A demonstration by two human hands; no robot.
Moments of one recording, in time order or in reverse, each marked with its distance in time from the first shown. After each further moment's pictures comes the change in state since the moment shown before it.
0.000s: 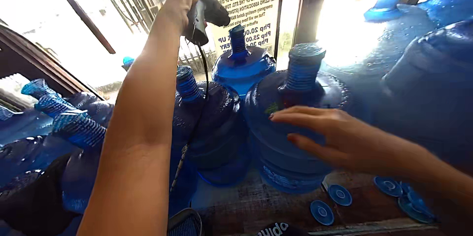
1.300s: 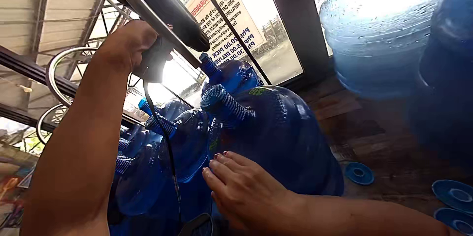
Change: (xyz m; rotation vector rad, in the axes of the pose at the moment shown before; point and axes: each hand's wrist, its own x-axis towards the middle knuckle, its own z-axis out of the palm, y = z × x) left_hand -0.071 0.084 0.129 0.810 0.106 0.031; right_hand -0.019 0.023 0.042 0.019 0.401 -0.251
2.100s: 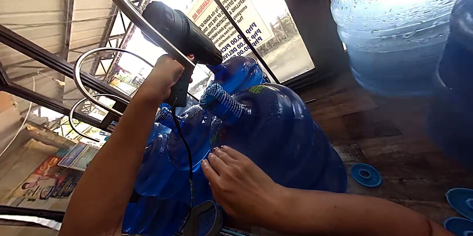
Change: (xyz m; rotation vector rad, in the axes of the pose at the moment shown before) left_hand -0.060 -0.020 0.056 0.009 0.068 -0.066; right_hand 0.000 0.000 0.000 0.043 -0.001 -0.005
